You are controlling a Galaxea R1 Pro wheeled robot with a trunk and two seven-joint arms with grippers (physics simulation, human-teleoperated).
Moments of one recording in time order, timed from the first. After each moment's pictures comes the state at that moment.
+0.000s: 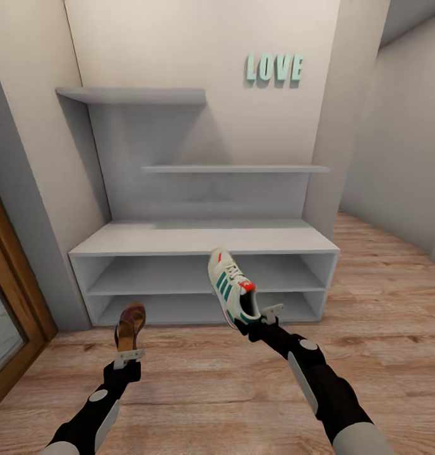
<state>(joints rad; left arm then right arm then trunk) -0.50 0.04 0.11 -0.47 0.01 -0.13 0.00 -0.50 0.02 0.12 -1.00 -0.10 0.23 0.39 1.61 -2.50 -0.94</state>
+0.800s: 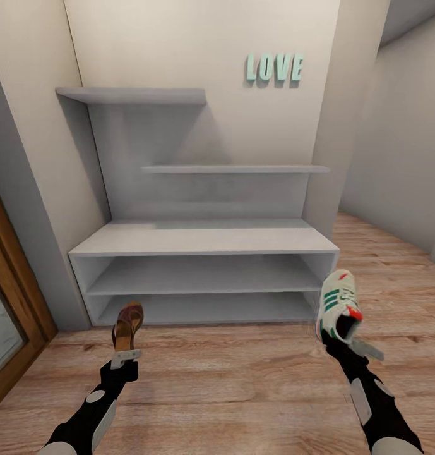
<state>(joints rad) -0.50 0.06 0.11 -0.47 0.00 -0.14 0.00 -0.50 -0.04 -0.59 -0.74 -0.11 -0.02 0.21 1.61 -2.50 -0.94</state>
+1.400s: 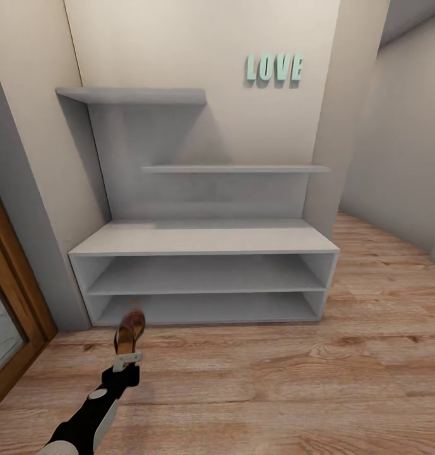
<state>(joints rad) -0.51 0.05 0.10 -0.47 0.00 -0.04 0.00 -0.50 -0.76 -1.10 -0.72 -0.10 0.31 0.21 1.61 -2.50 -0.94</state>
